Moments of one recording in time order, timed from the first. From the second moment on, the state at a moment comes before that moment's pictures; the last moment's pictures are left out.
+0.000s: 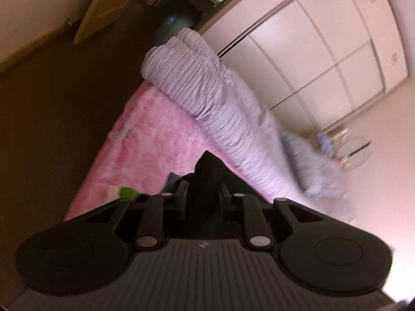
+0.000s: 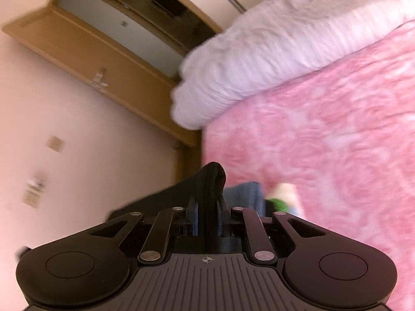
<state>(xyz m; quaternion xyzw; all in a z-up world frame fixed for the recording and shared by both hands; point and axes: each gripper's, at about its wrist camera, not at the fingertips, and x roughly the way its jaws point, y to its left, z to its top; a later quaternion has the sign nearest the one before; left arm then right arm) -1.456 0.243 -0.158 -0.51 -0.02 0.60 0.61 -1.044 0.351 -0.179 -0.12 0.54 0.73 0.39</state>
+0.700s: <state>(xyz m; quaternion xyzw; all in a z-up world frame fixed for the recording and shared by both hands) -1.371 0.278 -0.152 -0.34 0.20 0.66 0.64 -1.138 0.318 -0.168 -0.30 0.28 0.81 0.42</state>
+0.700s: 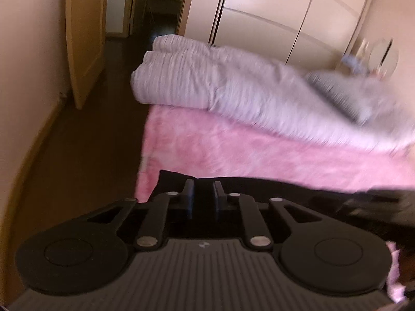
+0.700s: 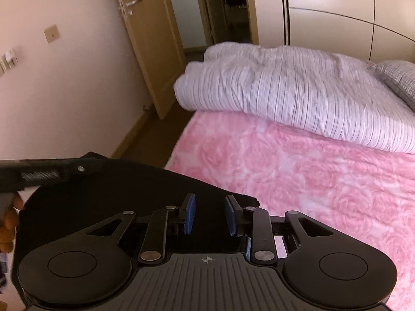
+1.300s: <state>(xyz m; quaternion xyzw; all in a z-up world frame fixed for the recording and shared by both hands) -1.387 0.186 -0.098 -0.41 0.14 0.69 0.58 -1.099 0.263 -0.111 -0.27 0.30 0.83 0.38</state>
